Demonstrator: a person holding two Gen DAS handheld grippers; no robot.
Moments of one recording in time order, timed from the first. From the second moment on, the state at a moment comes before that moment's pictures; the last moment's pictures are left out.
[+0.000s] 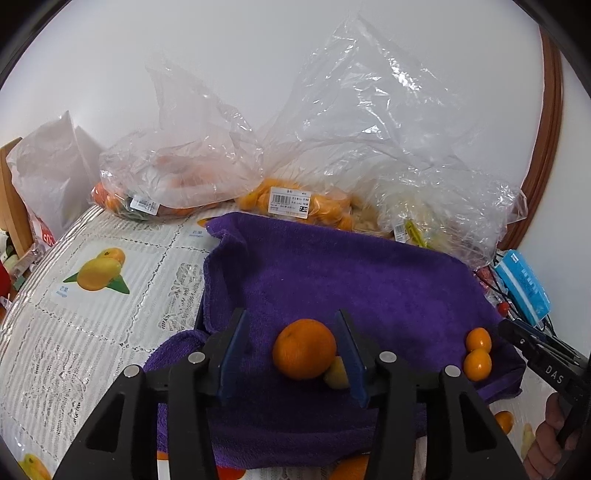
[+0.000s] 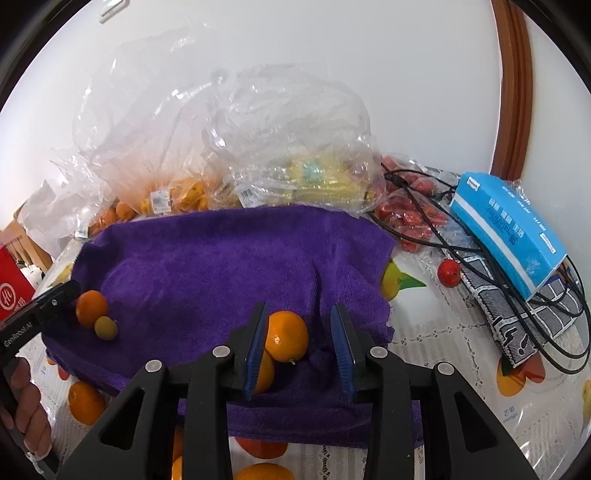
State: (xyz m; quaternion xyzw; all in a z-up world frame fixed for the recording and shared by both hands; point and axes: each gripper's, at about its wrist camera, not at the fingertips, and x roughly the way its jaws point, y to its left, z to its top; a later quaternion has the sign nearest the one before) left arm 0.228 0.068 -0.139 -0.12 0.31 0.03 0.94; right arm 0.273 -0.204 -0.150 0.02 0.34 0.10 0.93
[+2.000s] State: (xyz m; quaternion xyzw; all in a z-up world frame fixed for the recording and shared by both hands) left arm 0.154 0.037 -0.147 -0.09 0.31 -0.04 0.95; right arm 0.190 -0.202 -0.193 0.04 0.41 0.07 0.91
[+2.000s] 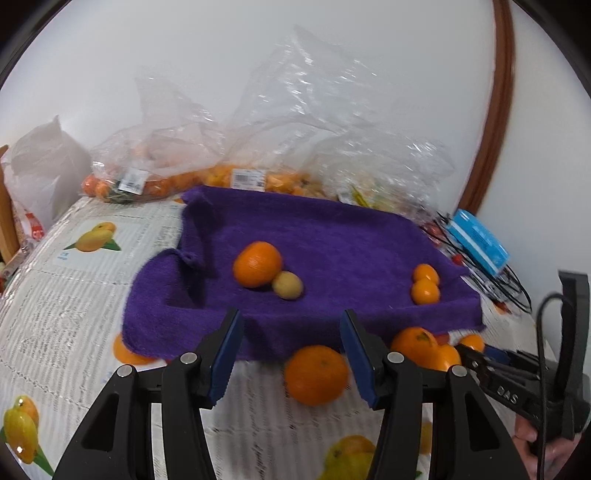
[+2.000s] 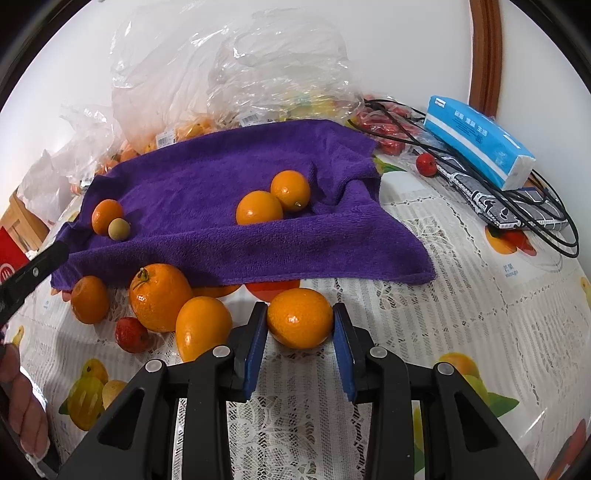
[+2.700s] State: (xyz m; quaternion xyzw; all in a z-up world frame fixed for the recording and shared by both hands) left arm 0.167 0.016 -0.174 -0.08 0.41 -0.05 0.91; right arm 0.185 -0.202 -0.194 0.04 0.41 0.08 0.91
